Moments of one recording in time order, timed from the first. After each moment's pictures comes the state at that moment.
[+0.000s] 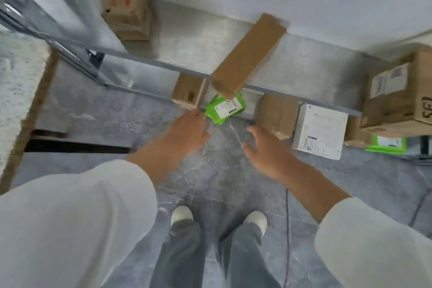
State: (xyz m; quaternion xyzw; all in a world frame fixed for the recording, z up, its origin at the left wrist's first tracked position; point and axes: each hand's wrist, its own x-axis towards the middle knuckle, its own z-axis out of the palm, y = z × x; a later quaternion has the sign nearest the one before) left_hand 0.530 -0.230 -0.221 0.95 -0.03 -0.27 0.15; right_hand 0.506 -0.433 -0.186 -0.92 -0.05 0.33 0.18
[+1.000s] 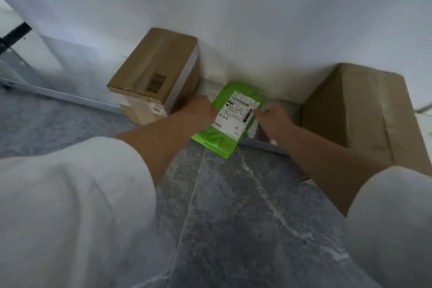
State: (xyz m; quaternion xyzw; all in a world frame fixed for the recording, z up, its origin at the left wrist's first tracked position) left_hand 0.720 -0.253 -0.685 0.96 0.03 -0.15 0.22; right_hand 0.712 -0.431 -0.676 -0.88 0.19 0.15 0.40
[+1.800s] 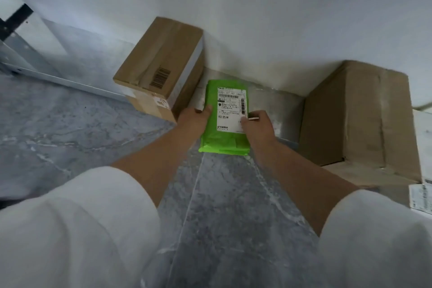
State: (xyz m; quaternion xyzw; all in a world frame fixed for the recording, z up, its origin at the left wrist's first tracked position) left_hand 0.683 -0.247 -0.693 0.80 0.30 -0.16 0.50; right_hand 0.674 -0.395 -0.684 -0.80 0.27 0.14 0.52
